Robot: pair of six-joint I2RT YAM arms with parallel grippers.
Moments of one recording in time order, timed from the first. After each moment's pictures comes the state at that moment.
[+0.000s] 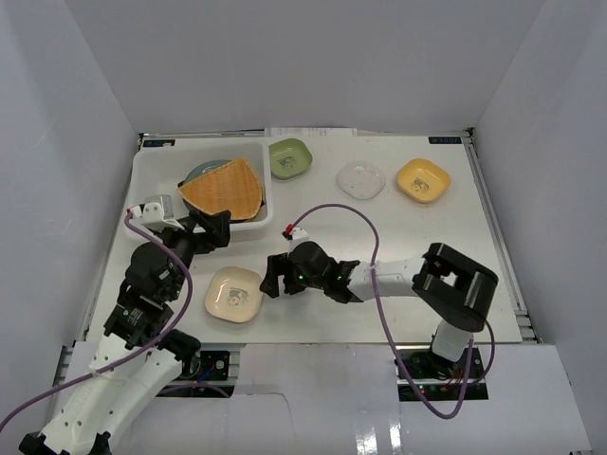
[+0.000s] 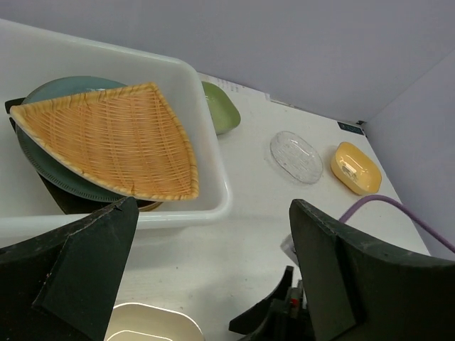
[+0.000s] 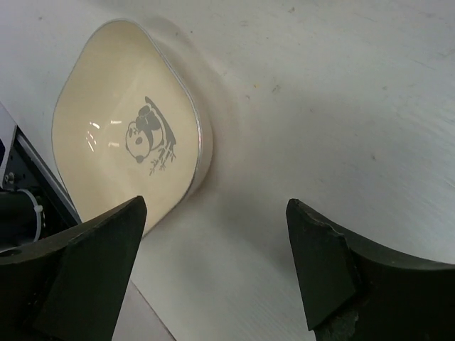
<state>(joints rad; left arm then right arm) -0.49 0.49 0.70 -0.23 -0.31 -0.43 1.11 1.68 0.80 0.30 0.01 0.68</state>
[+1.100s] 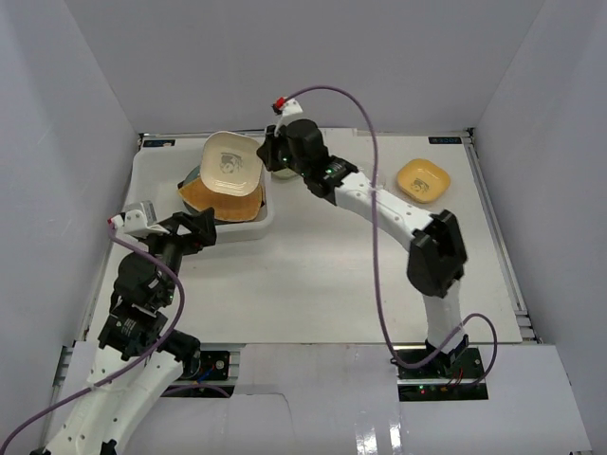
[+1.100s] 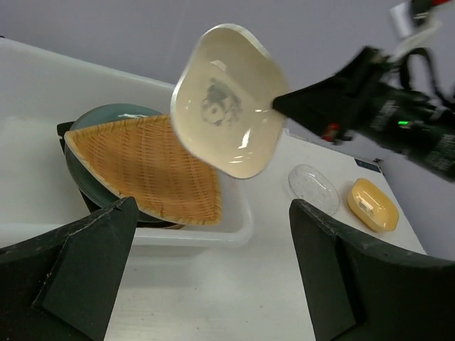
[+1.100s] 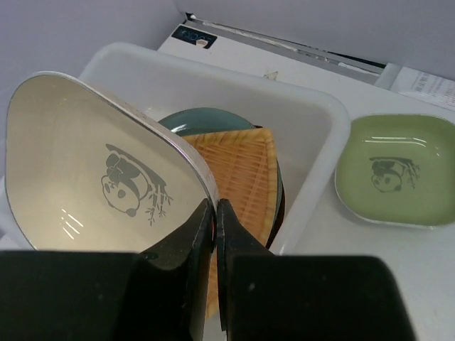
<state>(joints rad) -0.42 0.42 0.70 -0.23 -0.35 -0.40 0.81 1.92 1.75 -0.02 0.04 0.33</state>
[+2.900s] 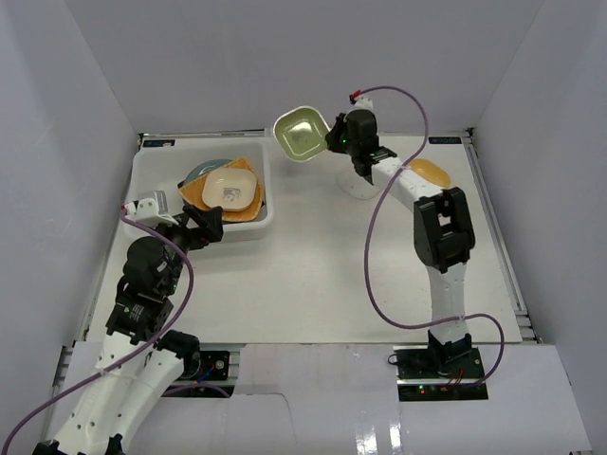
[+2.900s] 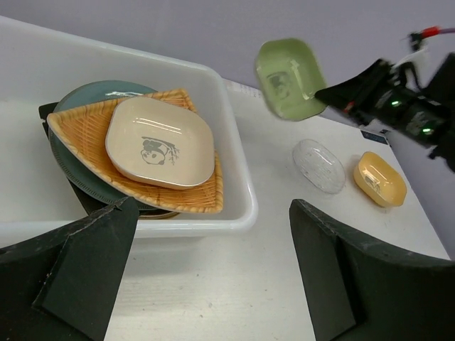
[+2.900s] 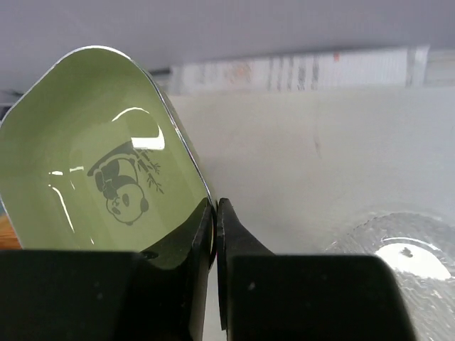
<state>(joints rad) -0.35 0.52 0.69 -0.22 -0.23 -0.41 0.44 2.23 1.80 0.07 0.03 0.45</state>
